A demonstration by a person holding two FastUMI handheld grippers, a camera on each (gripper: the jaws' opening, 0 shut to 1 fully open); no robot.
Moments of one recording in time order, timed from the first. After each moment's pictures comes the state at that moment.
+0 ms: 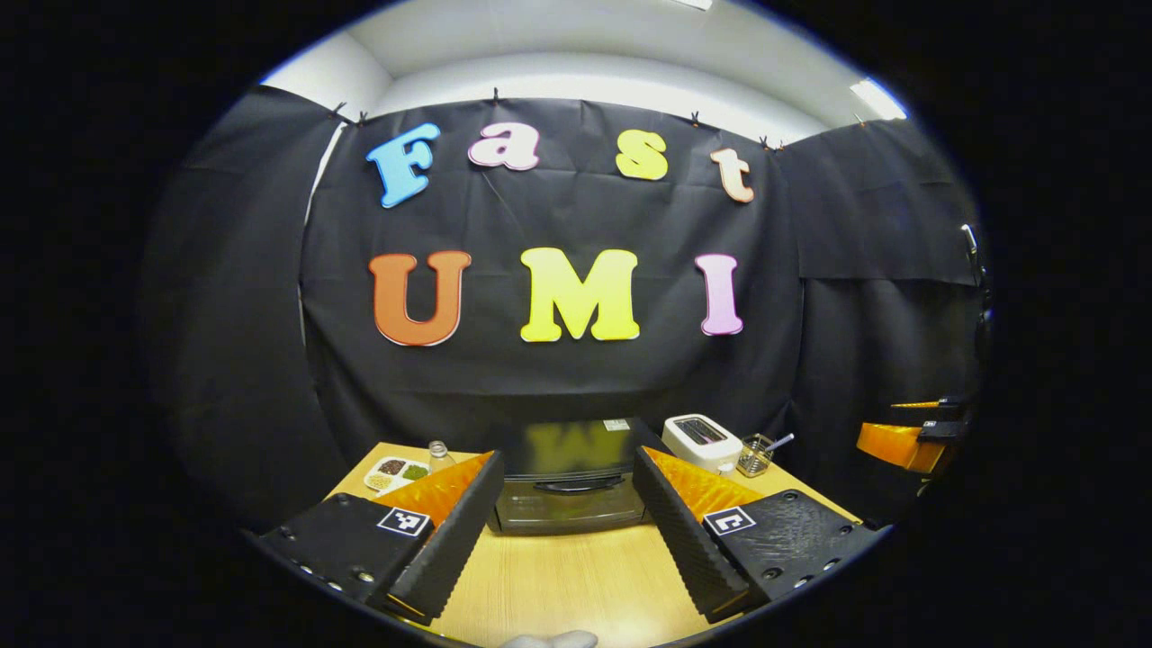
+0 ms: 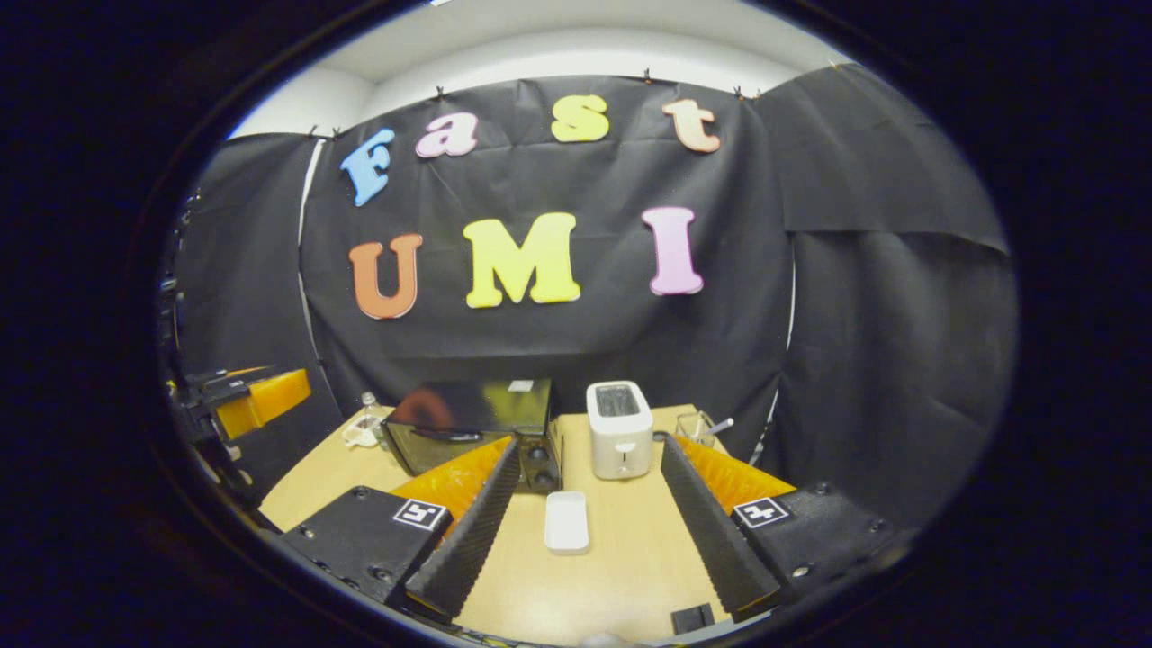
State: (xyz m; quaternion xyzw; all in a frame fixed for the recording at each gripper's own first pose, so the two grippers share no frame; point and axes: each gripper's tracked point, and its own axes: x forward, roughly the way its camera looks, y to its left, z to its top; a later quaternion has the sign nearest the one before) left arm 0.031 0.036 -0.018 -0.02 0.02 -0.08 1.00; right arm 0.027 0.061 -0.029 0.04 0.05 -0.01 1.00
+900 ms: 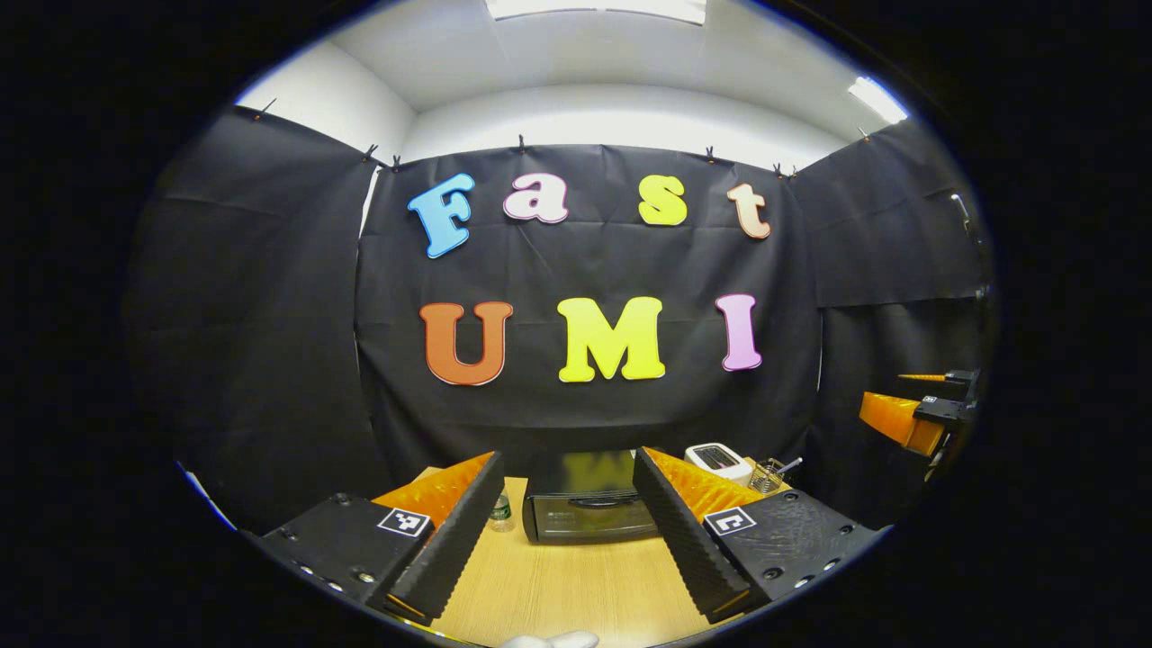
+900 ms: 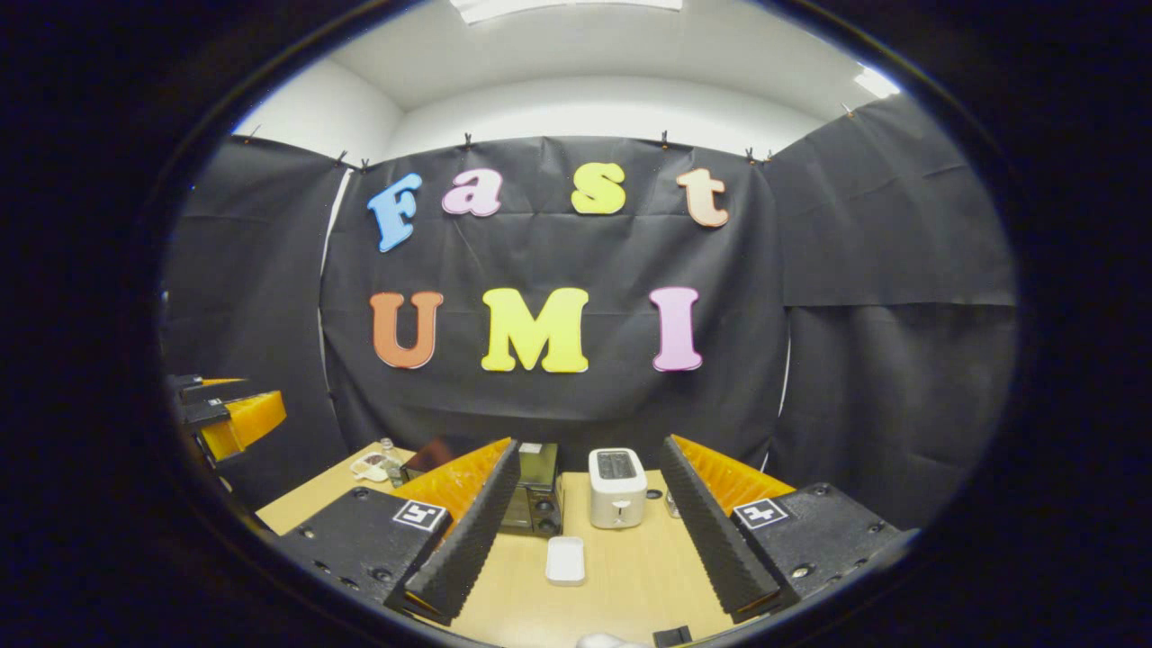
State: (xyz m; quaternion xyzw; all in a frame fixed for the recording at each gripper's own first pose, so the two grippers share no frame) left arm -0.035 0.059 0.032 -0.01 -0.02 -0.03 1.00; right arm -0.020 0.074 0.039 0.02 -0.02 0.00 1.00
